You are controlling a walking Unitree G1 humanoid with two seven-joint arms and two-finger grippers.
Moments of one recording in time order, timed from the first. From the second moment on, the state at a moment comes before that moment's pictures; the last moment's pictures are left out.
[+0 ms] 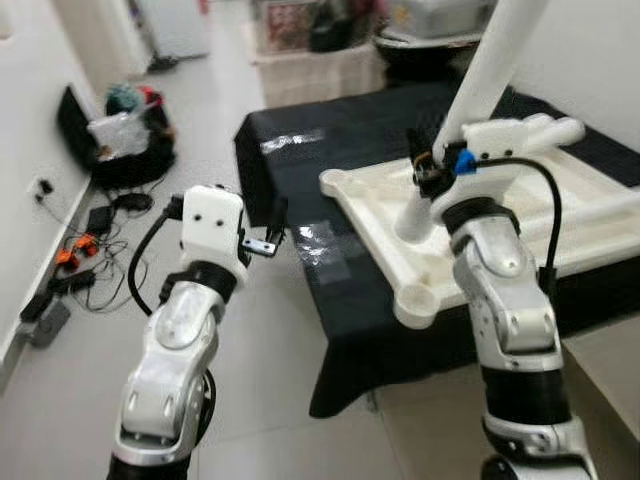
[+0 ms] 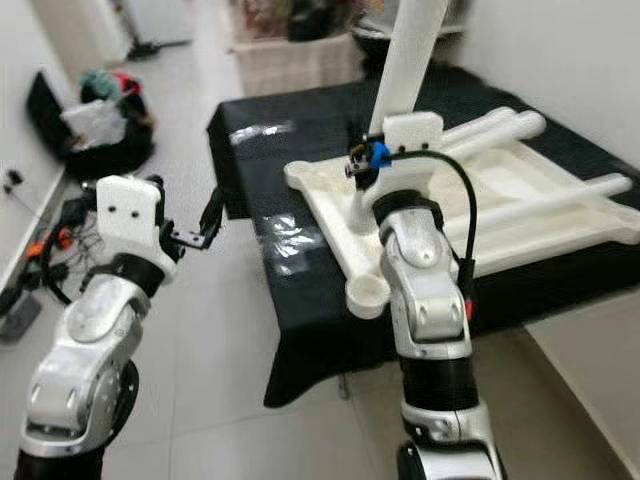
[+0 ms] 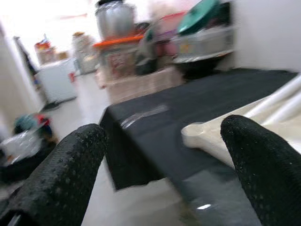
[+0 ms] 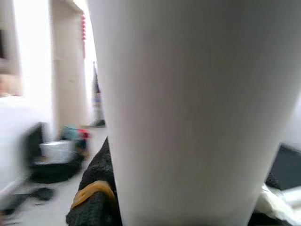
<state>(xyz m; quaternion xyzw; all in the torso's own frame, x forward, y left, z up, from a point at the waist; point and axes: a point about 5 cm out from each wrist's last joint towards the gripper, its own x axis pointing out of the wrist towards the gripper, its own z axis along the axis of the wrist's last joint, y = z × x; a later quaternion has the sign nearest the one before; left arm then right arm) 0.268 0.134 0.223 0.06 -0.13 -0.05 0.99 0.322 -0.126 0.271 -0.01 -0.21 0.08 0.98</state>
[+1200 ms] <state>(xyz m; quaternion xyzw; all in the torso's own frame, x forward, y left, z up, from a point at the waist) 0.268 0.140 0.217 0.04 -0.11 -0.03 0.99 0.328 -0.124 0.278 0.02 -0.19 0.13 0.97</state>
